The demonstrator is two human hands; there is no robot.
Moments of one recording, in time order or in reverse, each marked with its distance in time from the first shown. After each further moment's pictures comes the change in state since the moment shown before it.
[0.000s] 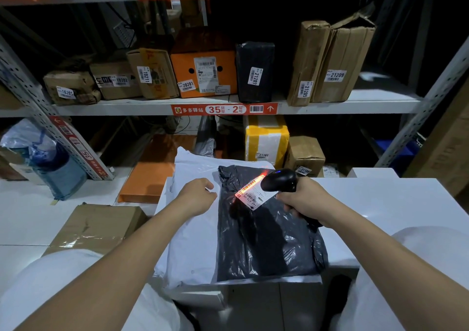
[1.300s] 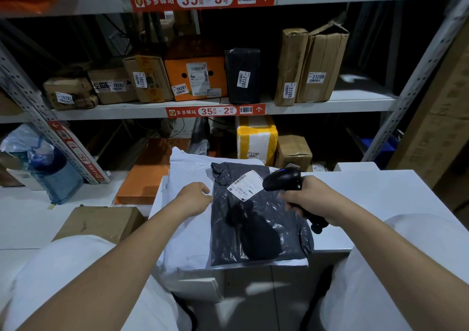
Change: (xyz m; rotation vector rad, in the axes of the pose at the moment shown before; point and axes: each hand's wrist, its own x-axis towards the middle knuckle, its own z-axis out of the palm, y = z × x) left_hand -0.035 0.005 0.008 0.018 -0.041 0.021; right_hand -0.053 0.020 -0.025 0.125 -0.035 -0.051
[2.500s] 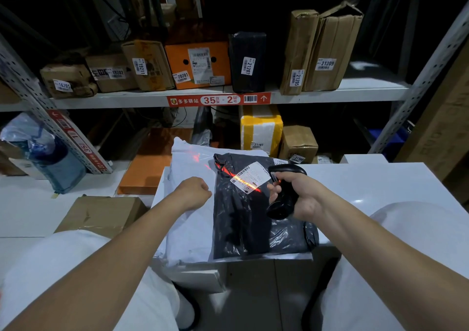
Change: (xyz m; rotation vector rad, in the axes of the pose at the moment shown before) left_hand 0.002 -0.009 -0.002 0.103 -0.052 -0.005; right_hand 0.031 -0.007 0.044 1.165 -0.086 0.533
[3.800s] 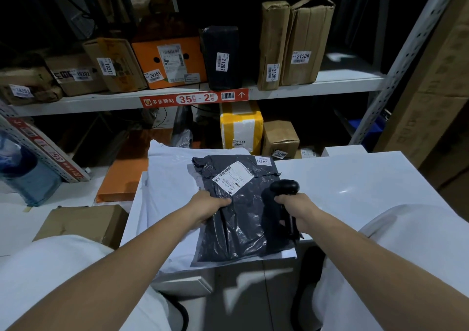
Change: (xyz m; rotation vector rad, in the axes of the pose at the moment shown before) left_hand 0.010 0.052 0.065 -0.502 -0.158 -0.147; right_hand 0.068 0.003 -0.087 -0.597 0.383 -0.251
